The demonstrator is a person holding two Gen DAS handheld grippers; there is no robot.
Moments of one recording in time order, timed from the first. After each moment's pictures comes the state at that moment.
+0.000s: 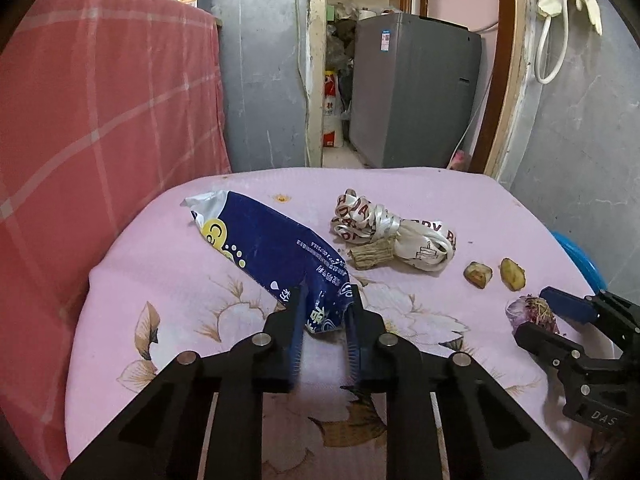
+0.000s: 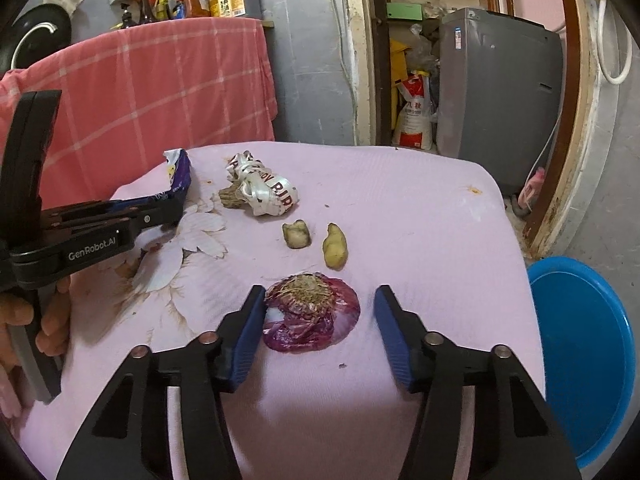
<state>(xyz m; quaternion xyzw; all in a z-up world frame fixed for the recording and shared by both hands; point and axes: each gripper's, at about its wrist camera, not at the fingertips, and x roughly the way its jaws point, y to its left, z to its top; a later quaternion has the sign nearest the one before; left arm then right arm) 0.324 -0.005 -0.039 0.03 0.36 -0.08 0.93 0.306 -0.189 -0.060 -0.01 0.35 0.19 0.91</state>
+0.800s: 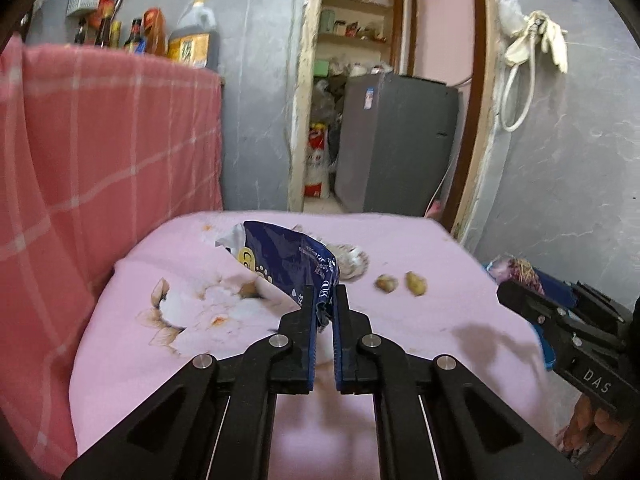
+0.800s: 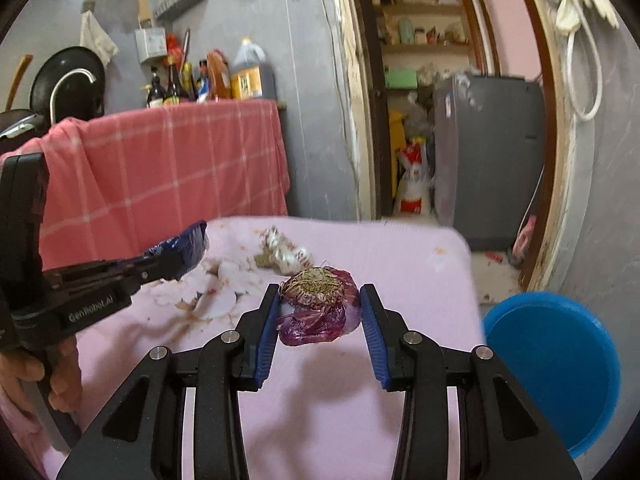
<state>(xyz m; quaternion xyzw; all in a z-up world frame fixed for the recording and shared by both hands) 0.233 -0.042 0.005 -0.01 0.26 -0.09 0.96 0.234 -0.223 0.000 0.01 0.21 0.19 0.96</state>
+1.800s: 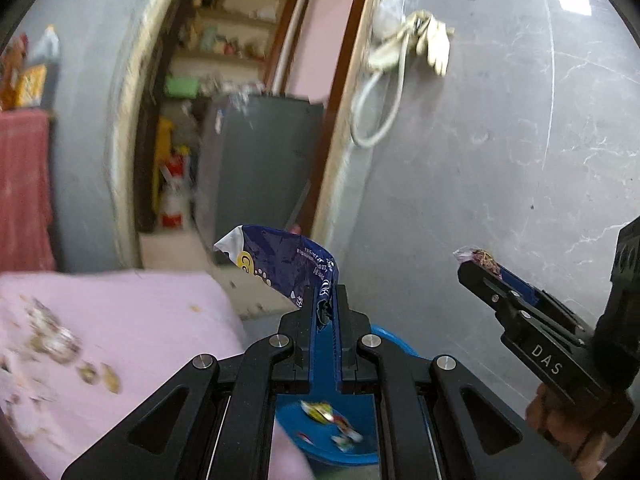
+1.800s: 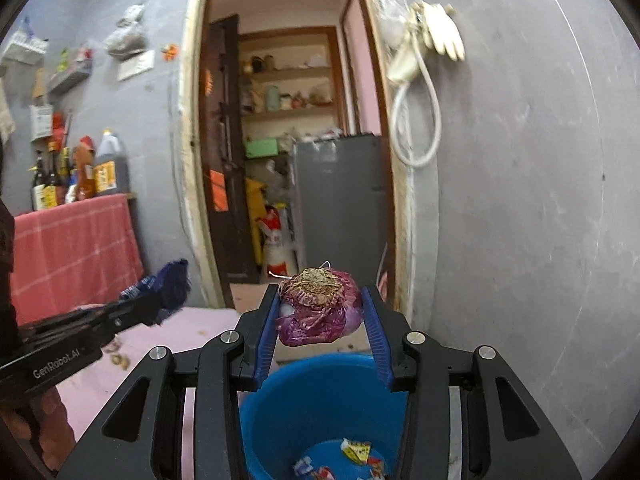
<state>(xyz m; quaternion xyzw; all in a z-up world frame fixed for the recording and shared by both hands) 0.285 -0.252 0.041 -0.04 0.23 -0.31 0.92 0.226 -0.417 0.029 0.06 0.13 -0.03 0.99</state>
